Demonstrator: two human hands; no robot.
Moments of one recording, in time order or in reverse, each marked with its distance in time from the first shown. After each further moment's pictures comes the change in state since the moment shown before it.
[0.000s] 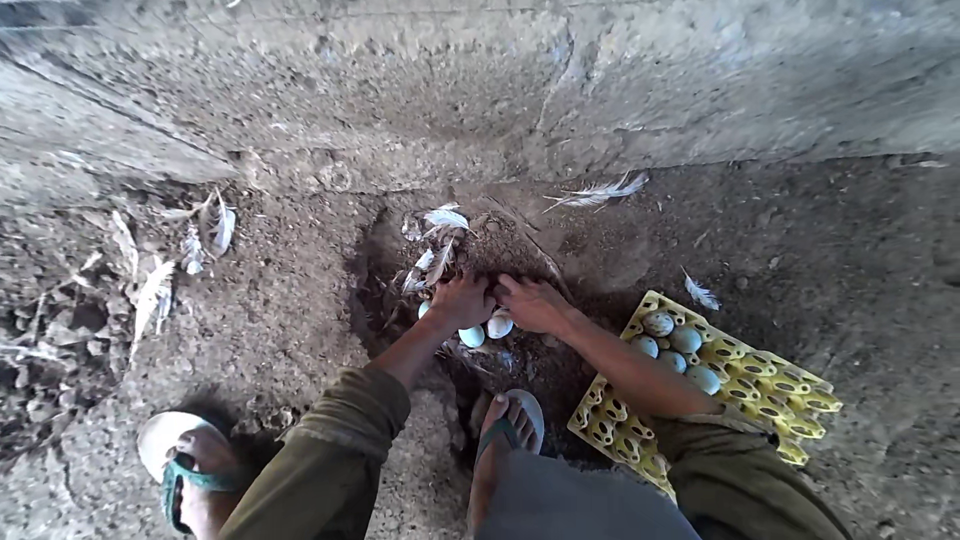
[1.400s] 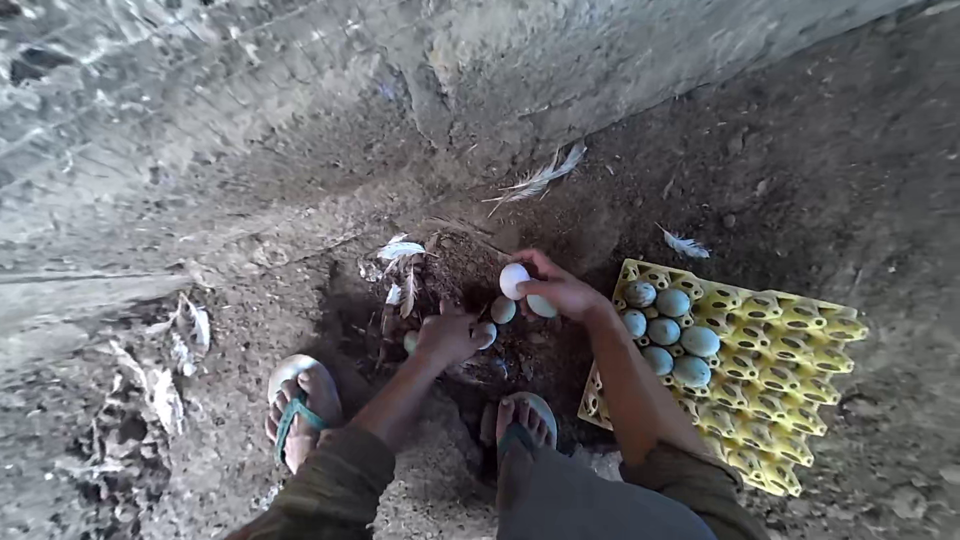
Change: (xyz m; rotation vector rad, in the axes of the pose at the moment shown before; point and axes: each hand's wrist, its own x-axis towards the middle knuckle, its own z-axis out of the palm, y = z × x) left_hand -0.003 0.033 -0.006 0.087 -0.280 -0.099; right_hand -0.069 0.058 -0.008 1.583 0.315 0.059
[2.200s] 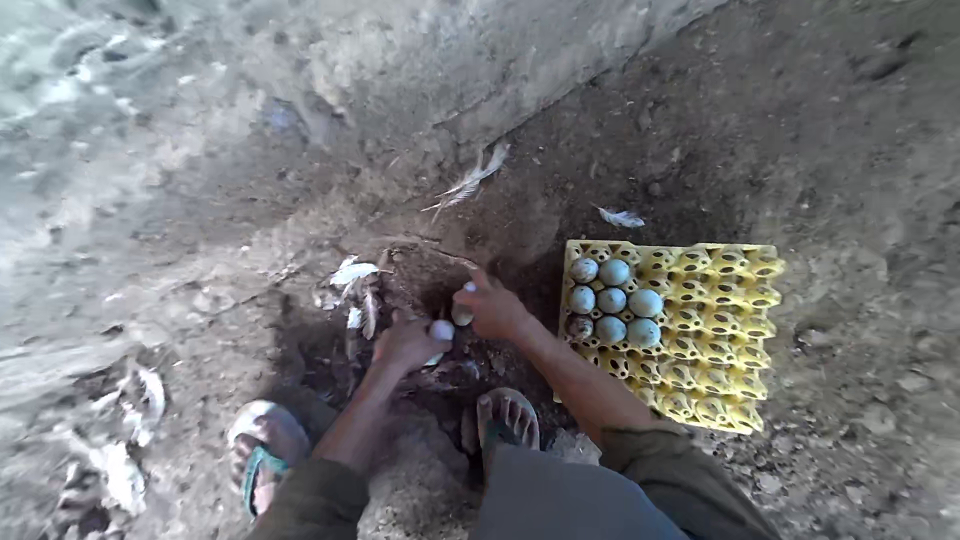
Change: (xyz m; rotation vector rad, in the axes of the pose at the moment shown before) left_hand -0.011 0.007 -0.006 -0.003 0.121 -0.129; right_hand -0.003 0.025 0.048 -0.924 0.180 0.069
